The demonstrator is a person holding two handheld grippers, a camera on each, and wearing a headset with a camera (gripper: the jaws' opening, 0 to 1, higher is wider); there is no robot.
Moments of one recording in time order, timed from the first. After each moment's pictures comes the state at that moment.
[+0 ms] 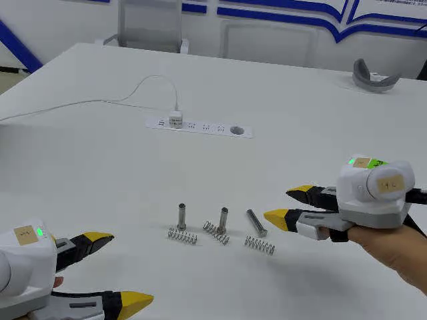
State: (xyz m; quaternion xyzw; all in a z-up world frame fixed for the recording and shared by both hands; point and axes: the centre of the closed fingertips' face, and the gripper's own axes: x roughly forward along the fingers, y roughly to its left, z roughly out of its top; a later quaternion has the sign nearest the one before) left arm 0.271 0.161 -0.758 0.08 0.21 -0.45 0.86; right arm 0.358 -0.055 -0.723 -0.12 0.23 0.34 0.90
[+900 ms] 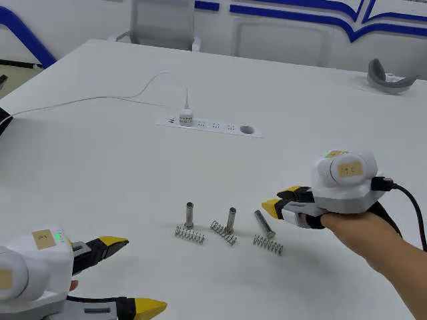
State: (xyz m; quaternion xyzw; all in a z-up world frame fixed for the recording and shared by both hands) left arm 0.261 0.150 -0.766 0.07 0.22 -0.46 0.86; right arm 0.391 -0.042 -0.755 -0.11 0.29 0.29 0.90
